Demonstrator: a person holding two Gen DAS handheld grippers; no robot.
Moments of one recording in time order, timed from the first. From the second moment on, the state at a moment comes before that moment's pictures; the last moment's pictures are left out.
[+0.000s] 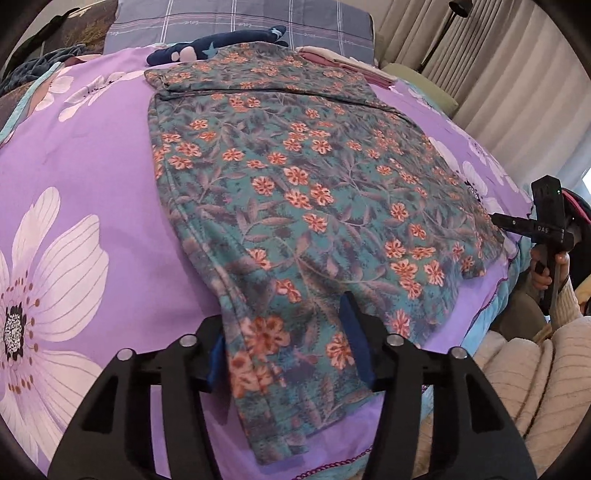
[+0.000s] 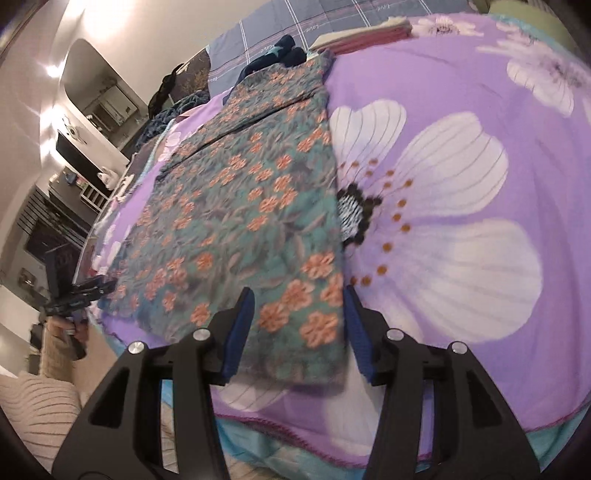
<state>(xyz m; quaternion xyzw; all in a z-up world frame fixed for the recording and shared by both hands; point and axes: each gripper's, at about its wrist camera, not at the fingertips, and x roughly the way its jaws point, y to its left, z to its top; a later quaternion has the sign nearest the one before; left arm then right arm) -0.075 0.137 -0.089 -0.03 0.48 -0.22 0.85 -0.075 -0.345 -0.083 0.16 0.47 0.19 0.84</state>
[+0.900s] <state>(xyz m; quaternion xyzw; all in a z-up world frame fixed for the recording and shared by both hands) -0.076 0.160 -0.041 -0.07 0.40 -0.22 0.89 -0.044 -0.364 -0.074 0.30 0.44 0.25 0.81</state>
